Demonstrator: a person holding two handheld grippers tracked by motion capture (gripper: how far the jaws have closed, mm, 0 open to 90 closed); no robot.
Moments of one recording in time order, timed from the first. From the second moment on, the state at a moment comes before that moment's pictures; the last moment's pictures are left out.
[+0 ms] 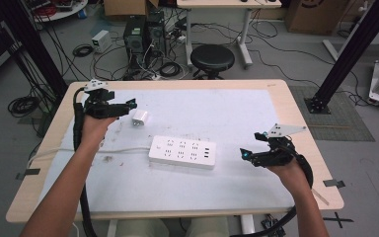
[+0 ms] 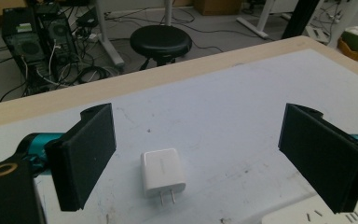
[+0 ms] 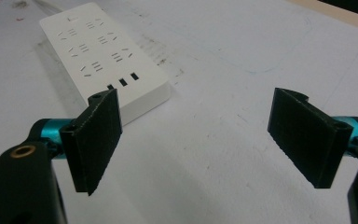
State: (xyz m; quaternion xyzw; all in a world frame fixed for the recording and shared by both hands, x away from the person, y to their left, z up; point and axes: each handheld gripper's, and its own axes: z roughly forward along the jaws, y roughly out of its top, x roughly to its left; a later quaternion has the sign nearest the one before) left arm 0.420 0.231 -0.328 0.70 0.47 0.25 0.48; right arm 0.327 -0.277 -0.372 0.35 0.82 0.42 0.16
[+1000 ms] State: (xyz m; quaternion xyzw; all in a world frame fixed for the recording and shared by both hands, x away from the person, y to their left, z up) left arm 0.479 0.203 -0.408 0.72 0.53 0.25 0.37; right arm 0.332 -0.273 -0.375 0.35 0.83 0.41 0.16
